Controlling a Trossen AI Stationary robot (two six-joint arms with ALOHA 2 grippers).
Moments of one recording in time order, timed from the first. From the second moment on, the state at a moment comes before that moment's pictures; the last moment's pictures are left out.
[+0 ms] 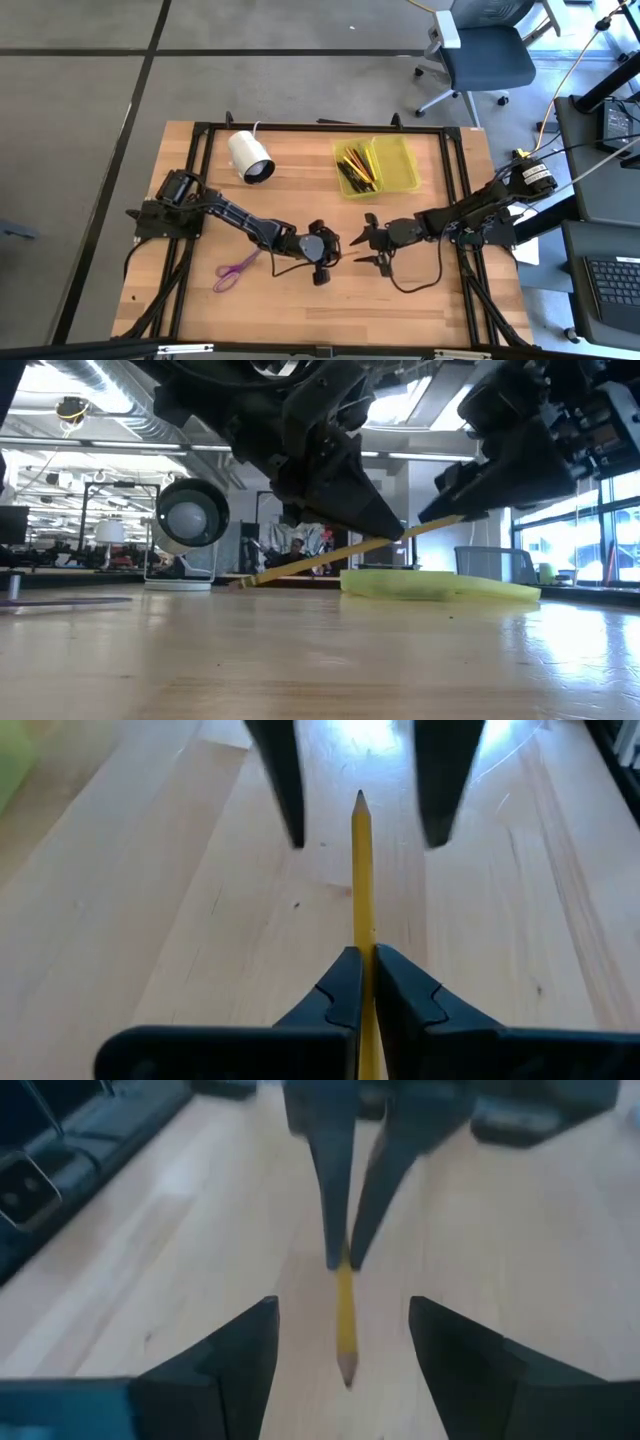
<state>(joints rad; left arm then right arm) -0.28 1.93 1.09 0.20 -0.25 -0.38 0.31 1.49 0.46 0.56 0.05 0.07</state>
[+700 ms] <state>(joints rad) -0.28 1.93 1.09 0.24 -0.24 -0.38 0.31 1.49 0.49 0.48 0.02 0.13</state>
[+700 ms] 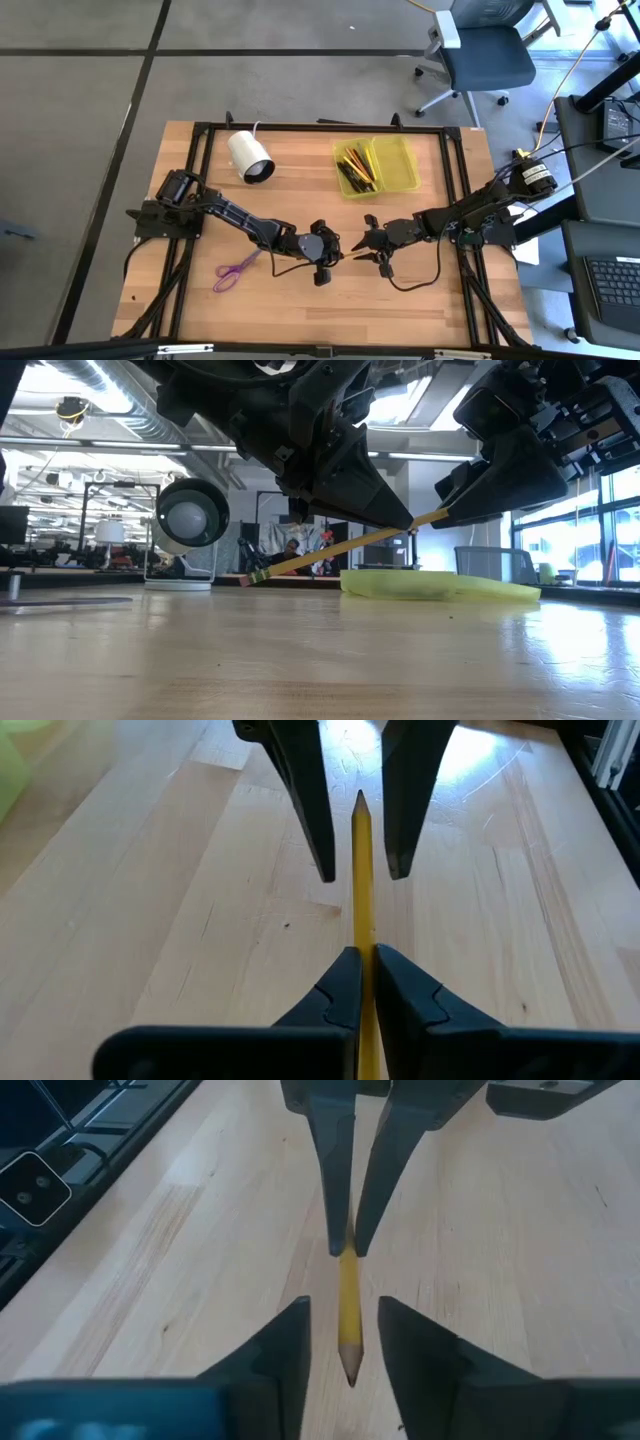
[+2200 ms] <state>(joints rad) -0.26 1.66 1.09 -0.17 -0.19 -0.36 0.31 1.27 0.49 0.15 0.34 0.10</state>
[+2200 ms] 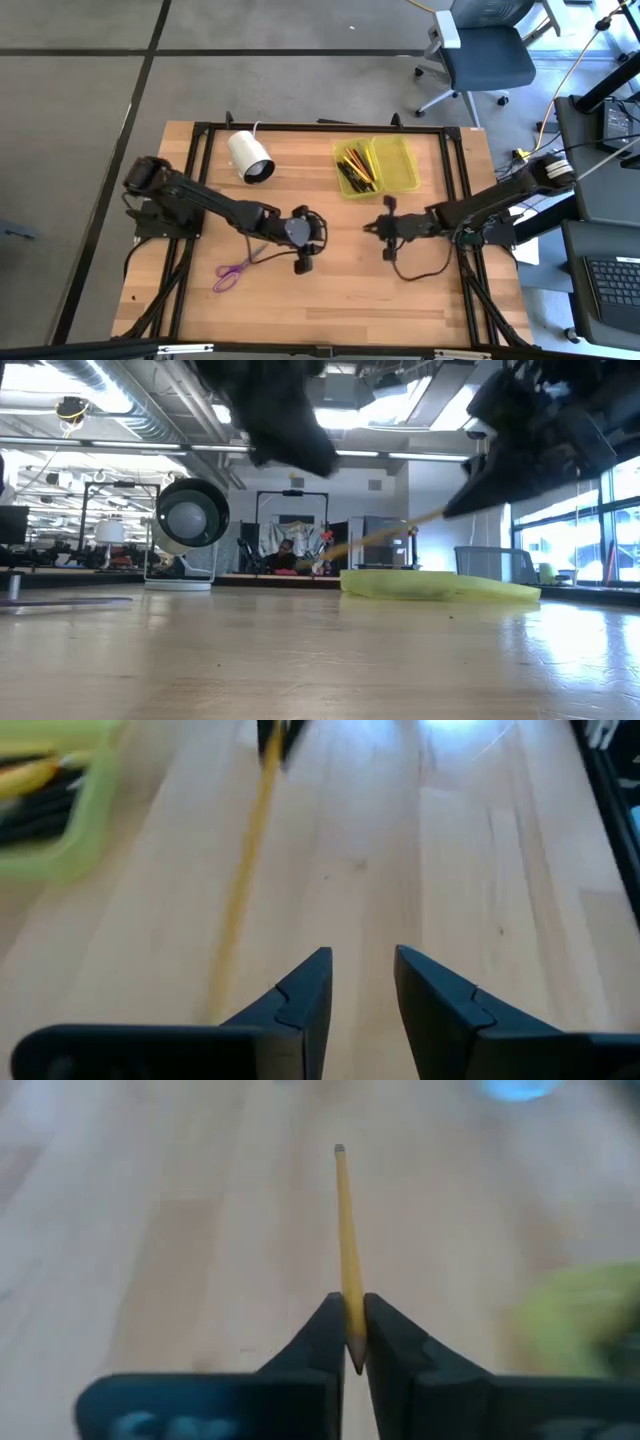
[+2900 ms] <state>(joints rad) -0.44 1.57 1.09 -0.64 -0.22 -0.97 -0.12 1.16 0.48 0.06 0.51 -0.03</state>
